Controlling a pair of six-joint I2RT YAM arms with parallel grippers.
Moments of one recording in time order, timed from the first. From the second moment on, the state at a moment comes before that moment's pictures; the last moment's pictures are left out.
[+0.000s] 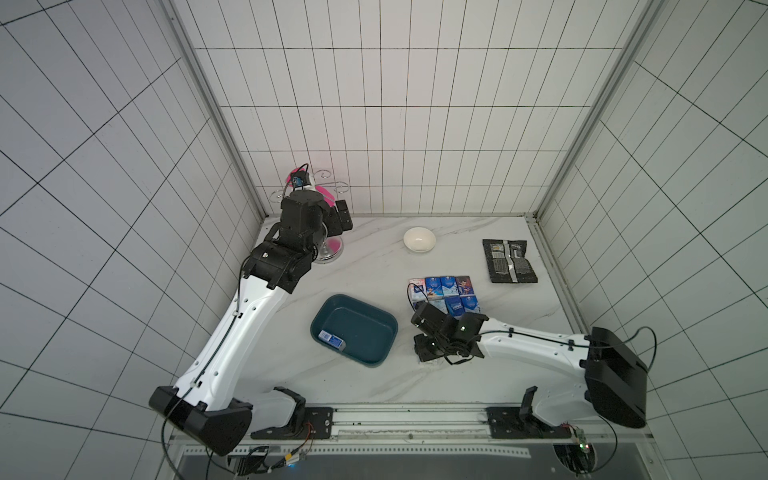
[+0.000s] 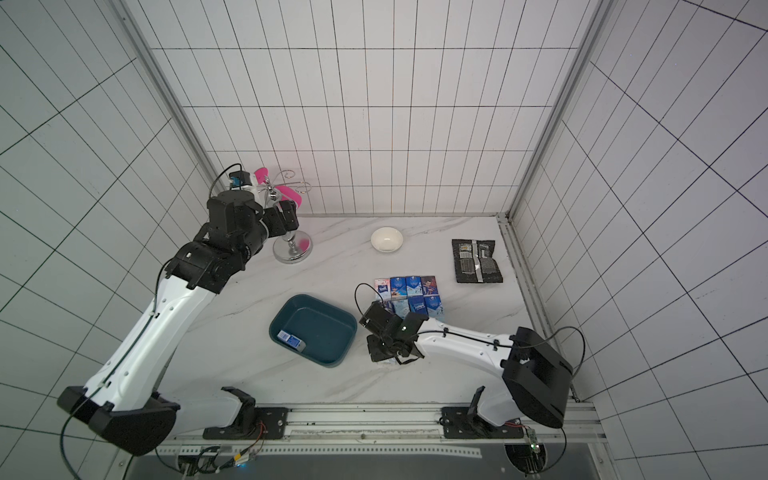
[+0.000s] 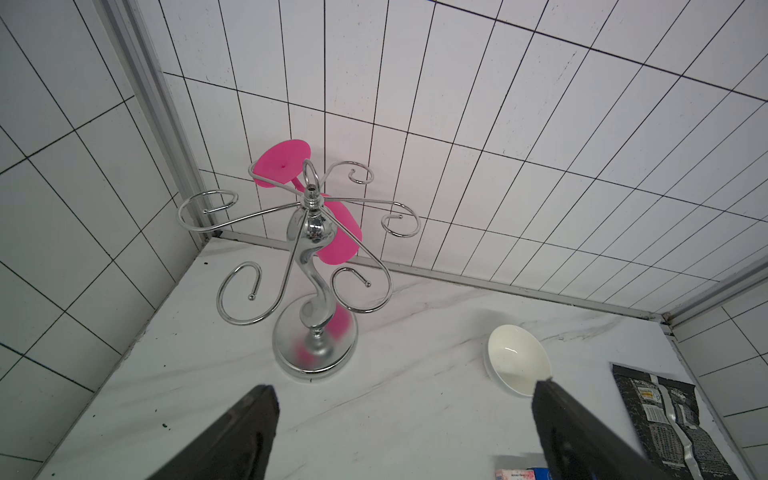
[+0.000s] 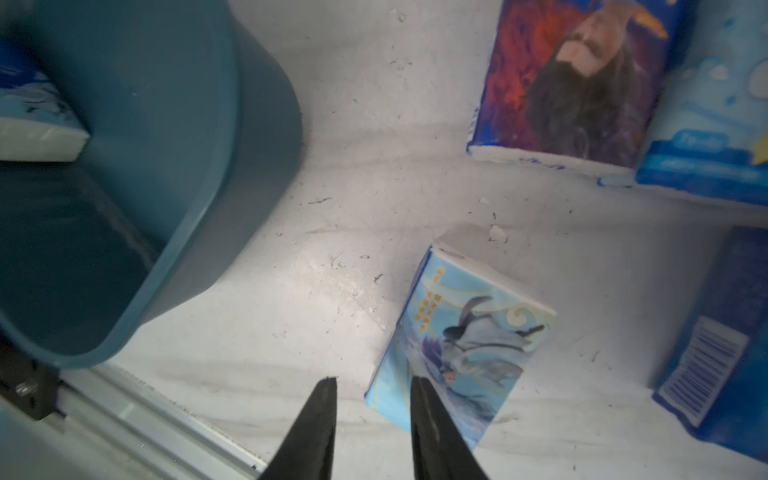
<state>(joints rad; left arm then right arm) -0.40 1.29 1.58 -0.66 -0.35 -0.38 1.15 1.47 0.87 -0.59 0.05 0.71</state>
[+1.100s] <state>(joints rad) -0.40 1.27 1.56 -0.64 -0.35 -0.38 1.20 1.59 0.90 -0.70 0.43 0.78</state>
